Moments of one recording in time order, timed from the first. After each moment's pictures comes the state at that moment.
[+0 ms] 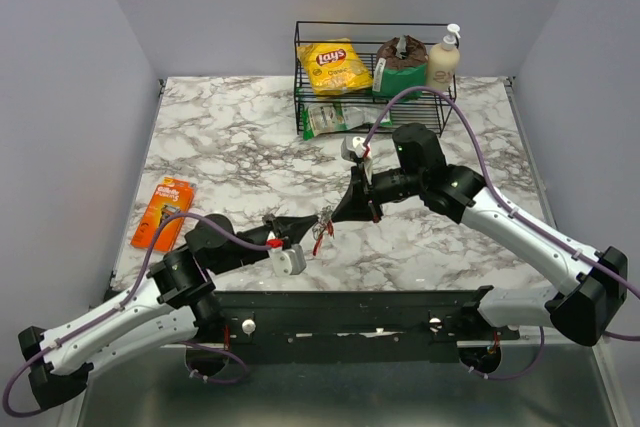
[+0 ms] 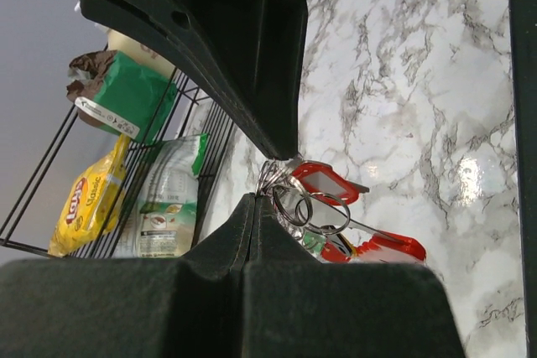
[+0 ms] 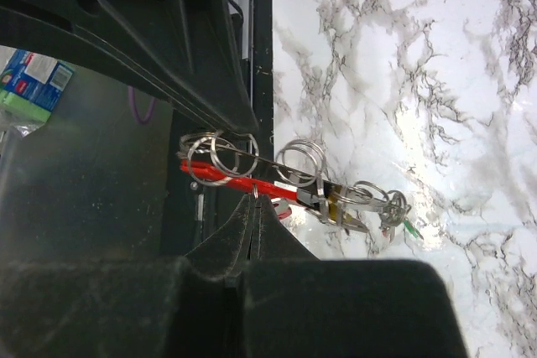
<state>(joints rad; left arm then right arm) -1.00 0.55 0.58 -0.08 0.21 0.69 0.74 1.26 1.12 -0.36 -0.87 -0.10</state>
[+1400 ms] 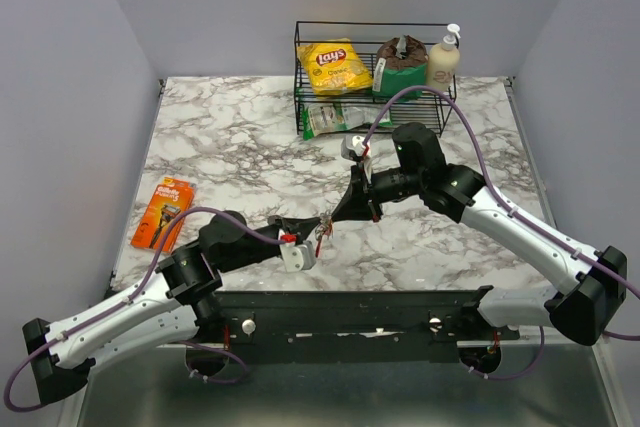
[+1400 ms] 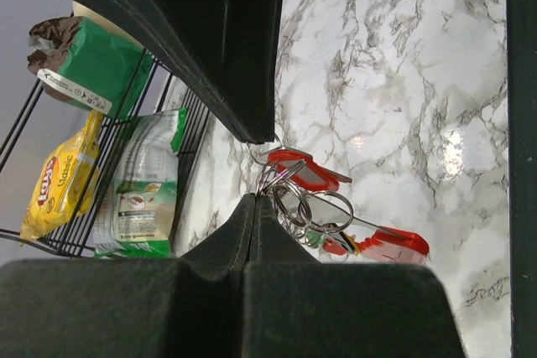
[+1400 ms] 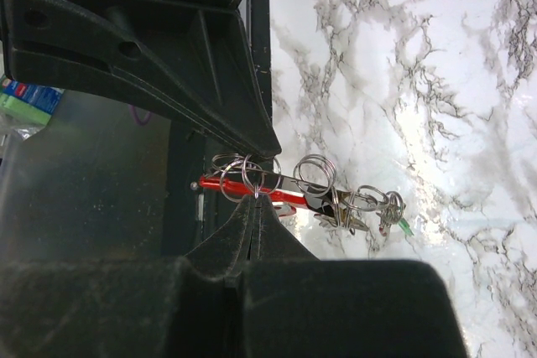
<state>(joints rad) -1.00 0.61 0.58 -0.11 0.18 0.68 0.74 1.26 1.13 -0.37 -0.86 -0.09</state>
